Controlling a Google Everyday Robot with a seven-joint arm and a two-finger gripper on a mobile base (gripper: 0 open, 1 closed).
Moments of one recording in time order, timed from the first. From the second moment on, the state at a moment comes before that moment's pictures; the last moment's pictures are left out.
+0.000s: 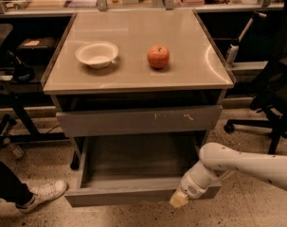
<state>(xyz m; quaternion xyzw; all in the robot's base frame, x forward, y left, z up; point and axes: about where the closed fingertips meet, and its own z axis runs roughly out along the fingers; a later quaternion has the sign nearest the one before) 0.408 -0.123 0.427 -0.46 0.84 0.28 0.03</state>
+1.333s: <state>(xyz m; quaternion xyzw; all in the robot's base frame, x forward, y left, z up) 0.408 -0.123 0.427 -0.46 0.84 0.28 0.03</state>
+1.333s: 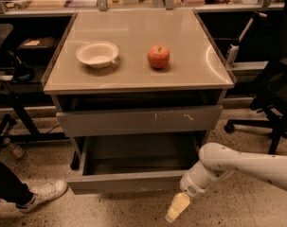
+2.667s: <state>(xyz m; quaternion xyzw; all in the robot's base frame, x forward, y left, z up) 0.408 -0.122 0.427 -0.46 0.84 0.28 0.03</state>
